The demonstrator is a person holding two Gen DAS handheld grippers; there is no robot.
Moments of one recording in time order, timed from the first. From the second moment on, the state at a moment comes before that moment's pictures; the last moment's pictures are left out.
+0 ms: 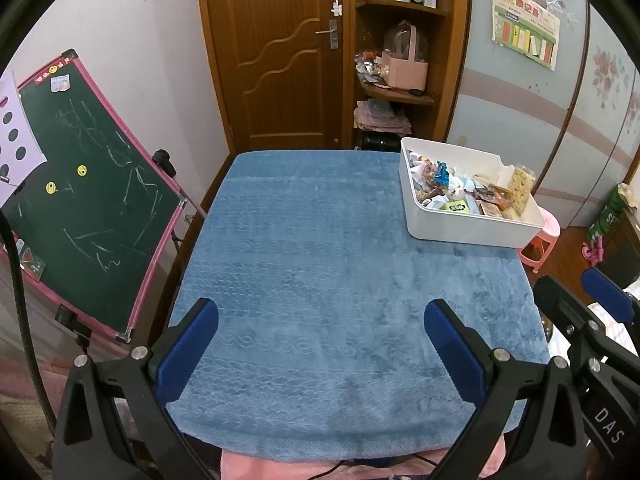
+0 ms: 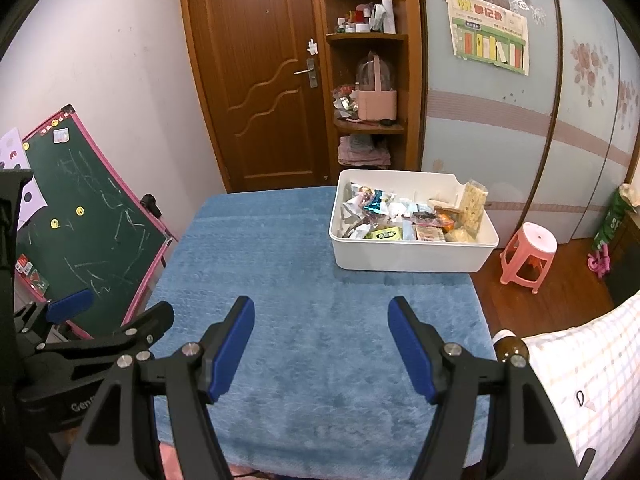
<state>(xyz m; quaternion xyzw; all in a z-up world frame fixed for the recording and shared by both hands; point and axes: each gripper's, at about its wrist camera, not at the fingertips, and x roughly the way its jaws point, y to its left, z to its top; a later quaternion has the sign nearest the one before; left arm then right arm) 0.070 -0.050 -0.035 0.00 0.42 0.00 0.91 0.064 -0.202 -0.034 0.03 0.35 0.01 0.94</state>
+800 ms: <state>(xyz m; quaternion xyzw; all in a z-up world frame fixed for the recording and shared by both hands) 0.065 -0.047 -0.038 0.01 0.42 0.00 0.91 0.060 -0.202 -0.035 0.04 0.35 0.01 0.94</state>
